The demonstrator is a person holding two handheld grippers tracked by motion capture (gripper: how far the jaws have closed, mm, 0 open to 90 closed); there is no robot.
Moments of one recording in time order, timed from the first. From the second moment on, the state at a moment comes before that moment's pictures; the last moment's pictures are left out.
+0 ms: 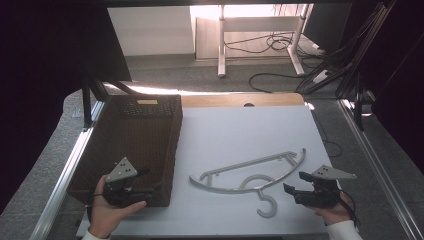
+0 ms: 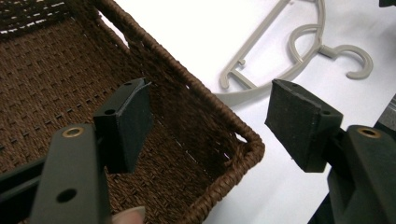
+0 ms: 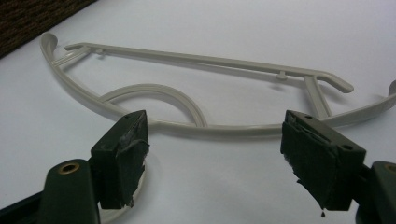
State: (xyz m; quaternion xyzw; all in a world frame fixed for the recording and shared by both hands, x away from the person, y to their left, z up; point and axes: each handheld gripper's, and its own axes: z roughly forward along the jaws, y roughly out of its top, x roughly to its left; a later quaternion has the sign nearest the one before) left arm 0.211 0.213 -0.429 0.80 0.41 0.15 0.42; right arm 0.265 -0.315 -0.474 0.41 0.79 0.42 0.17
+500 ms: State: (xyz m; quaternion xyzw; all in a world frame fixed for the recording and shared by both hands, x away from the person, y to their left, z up) left arm 0.201 0.207 -0.423 0.81 0.38 0.14 0.42; right arm 0.263 -0.316 -0.471 0.42 0.79 0.41 0.17
